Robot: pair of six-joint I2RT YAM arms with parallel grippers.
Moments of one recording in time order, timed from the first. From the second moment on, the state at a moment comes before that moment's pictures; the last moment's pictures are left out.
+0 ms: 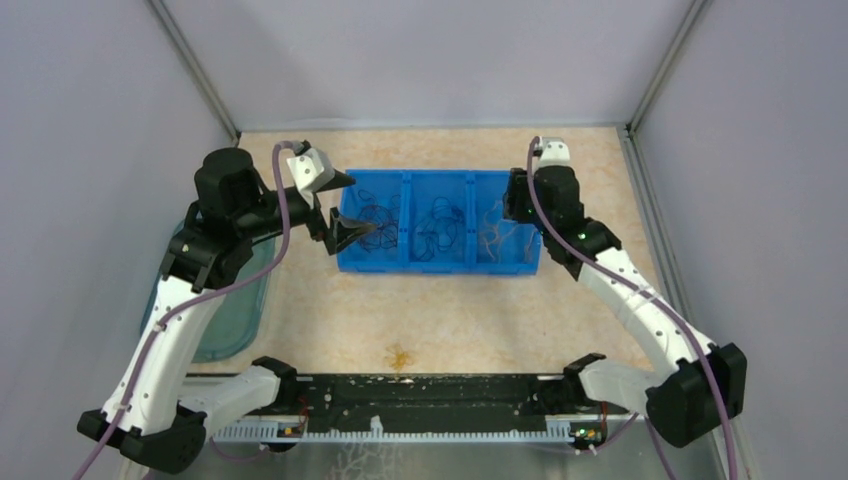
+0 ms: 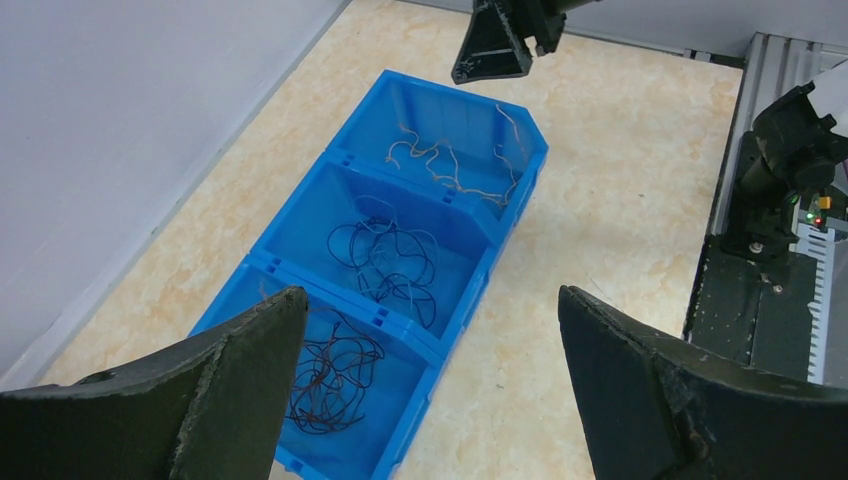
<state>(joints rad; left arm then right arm) -0.40 1.01 1.36 -0.59 0.68 0.29 0.44 1.15 1.01 -0.29 0.22 0.26</state>
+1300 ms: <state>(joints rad) -0.32 0.83 1.12 -0.68 0.80 0.37 1.26 1.52 0.69 0.17 -0.10 0.04</state>
